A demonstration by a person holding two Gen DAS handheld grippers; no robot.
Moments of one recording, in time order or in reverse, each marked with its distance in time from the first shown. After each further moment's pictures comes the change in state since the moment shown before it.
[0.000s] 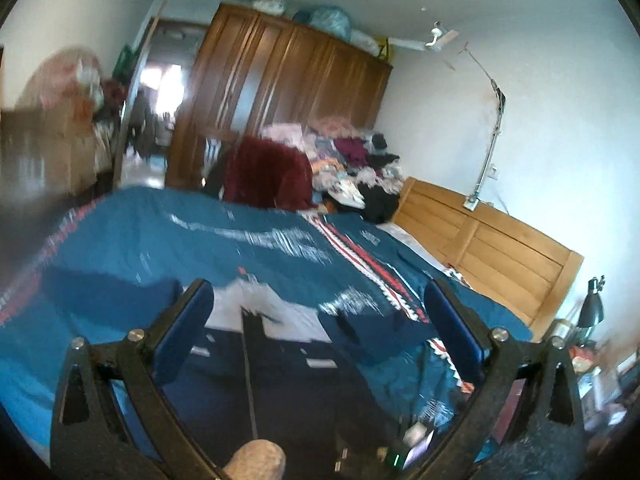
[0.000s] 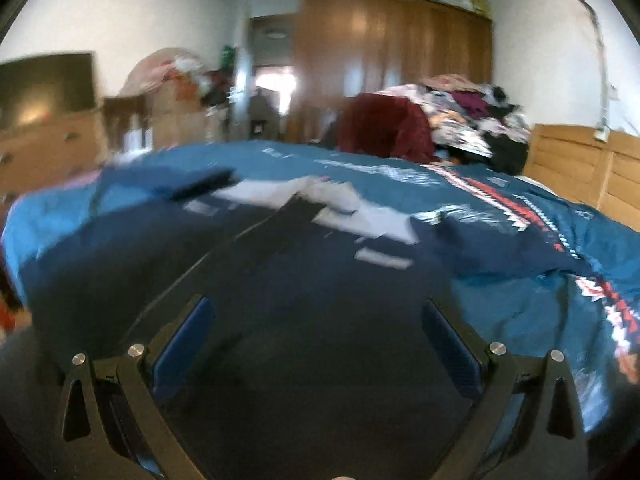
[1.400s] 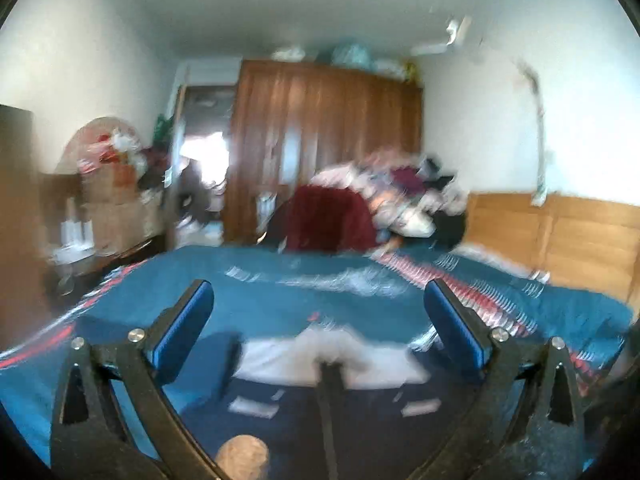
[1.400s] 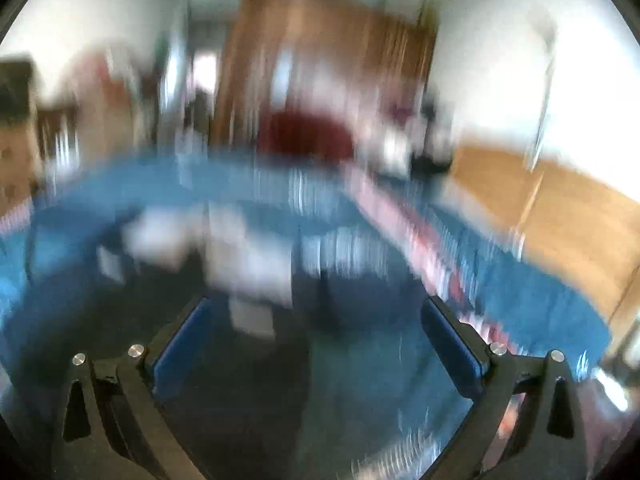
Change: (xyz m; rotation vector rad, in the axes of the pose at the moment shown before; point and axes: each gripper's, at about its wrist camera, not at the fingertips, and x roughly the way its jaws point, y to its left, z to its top) left arm 0.119 0.002 -0.086 0.162 -0.152 0.181; right arm -0.008 -0.147 0.114 0.074 0.210 -0.261
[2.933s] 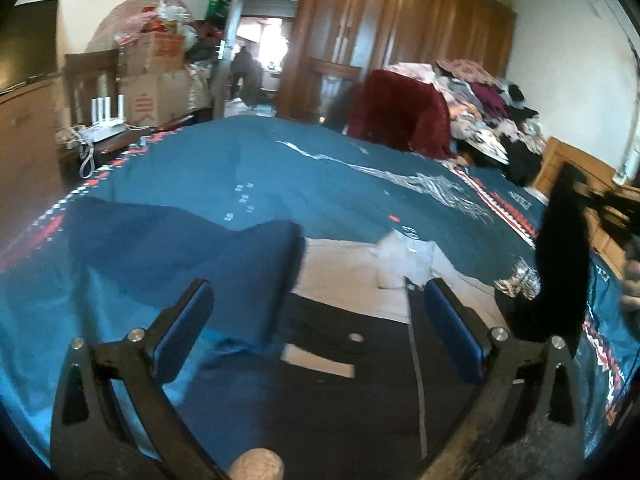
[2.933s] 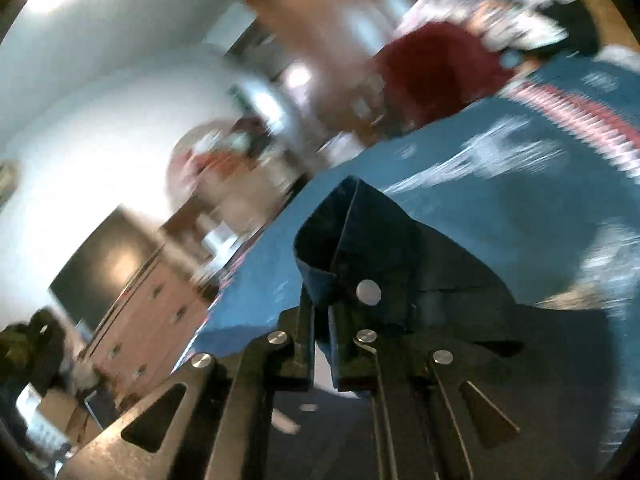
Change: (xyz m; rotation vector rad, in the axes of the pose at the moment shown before) left arm 0.118 0.135 -0.077 -0.219 0.387 0.233; right arm 0.277 0.054 0.243 0.400 0.036 0.865
